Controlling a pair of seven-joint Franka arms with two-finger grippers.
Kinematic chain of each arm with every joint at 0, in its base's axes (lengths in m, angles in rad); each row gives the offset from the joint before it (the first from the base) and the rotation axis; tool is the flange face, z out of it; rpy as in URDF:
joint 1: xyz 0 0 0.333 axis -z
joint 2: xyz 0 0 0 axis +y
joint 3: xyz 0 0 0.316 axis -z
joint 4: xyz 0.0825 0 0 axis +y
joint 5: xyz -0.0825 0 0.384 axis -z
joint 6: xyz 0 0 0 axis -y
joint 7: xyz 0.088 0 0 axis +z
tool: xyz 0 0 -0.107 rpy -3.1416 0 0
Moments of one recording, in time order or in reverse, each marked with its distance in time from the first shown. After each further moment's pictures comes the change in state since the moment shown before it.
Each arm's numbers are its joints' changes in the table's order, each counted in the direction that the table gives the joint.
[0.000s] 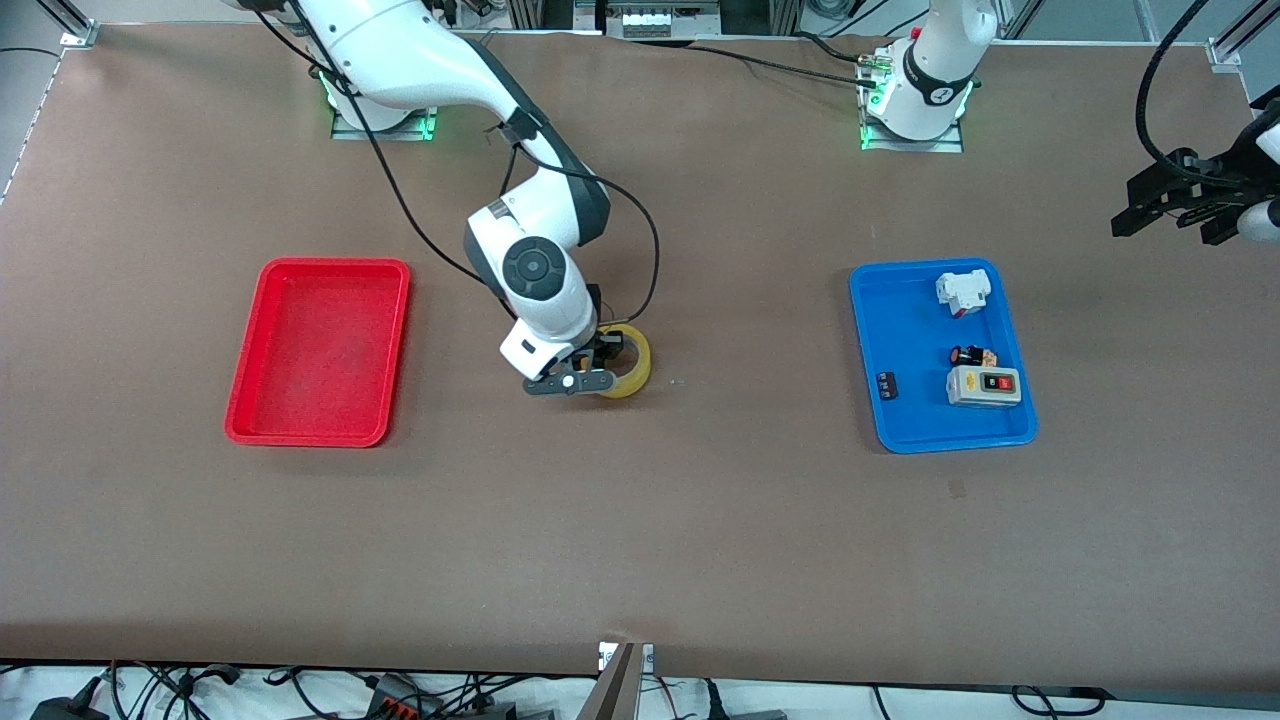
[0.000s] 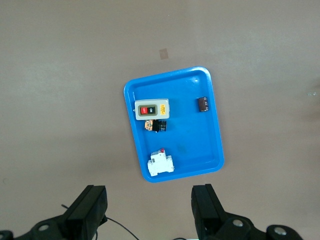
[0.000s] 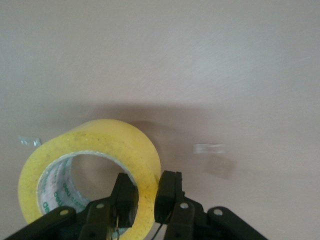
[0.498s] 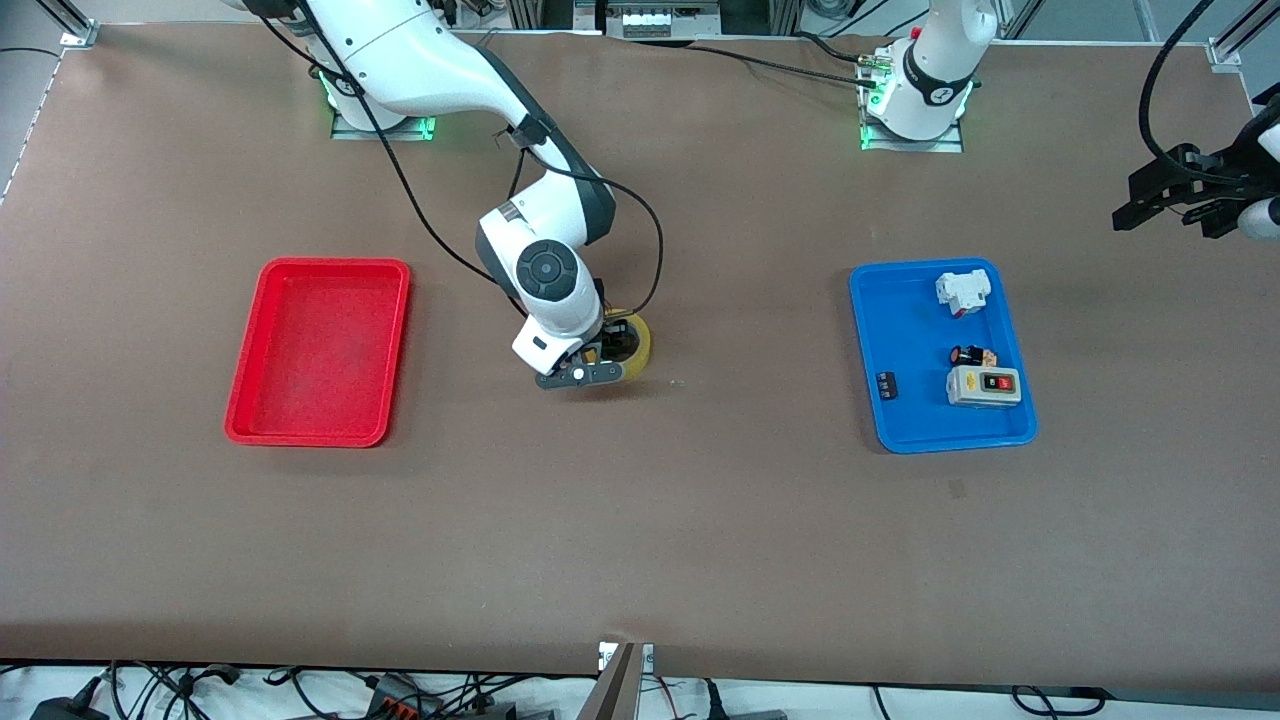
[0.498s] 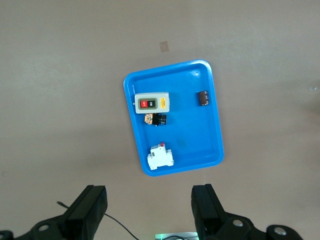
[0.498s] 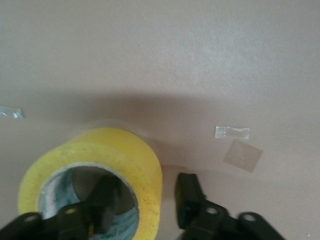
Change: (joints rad) left arm 0.006 0.000 -0.009 -0.002 0.000 -0.029 0.001; right arm -0.035 0.062 -0.029 0.036 -0.001 0.075 0.027
